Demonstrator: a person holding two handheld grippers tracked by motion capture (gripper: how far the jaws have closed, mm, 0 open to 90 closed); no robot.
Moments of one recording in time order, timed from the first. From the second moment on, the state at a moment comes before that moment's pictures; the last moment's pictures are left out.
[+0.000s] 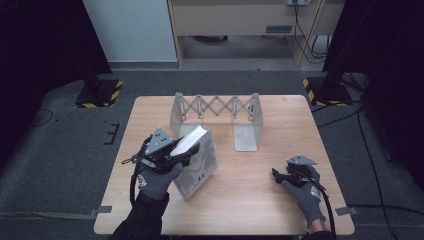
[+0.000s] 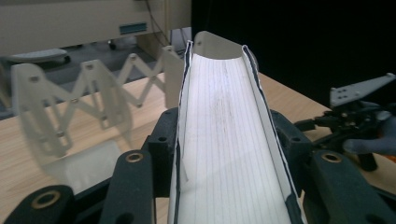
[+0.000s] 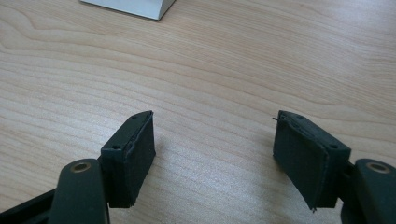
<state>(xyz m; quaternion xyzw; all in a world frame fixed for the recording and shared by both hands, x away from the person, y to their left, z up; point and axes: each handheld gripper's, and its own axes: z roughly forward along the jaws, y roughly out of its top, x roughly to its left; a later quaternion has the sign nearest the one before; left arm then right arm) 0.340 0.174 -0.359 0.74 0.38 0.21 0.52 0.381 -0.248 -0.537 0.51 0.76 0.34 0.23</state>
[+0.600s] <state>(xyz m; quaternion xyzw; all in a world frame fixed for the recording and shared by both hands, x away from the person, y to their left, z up) 0.394 0.215 -0.345 0.69 0.46 0.26 0.50 0.382 -0.248 -0.538 0.52 0.75 0.33 0.23</state>
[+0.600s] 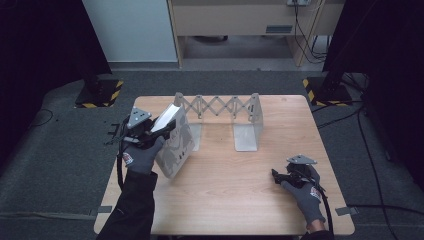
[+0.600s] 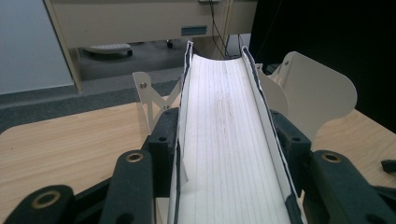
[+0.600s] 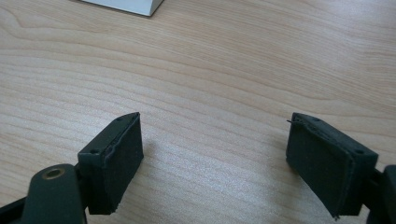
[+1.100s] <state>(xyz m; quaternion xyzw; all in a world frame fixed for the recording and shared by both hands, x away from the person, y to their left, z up) 0.450 0.197 -0.347 0.68 0.49 0.27 0.48 0.383 -0.247 -0.538 0.52 0.76 0.33 0.22</state>
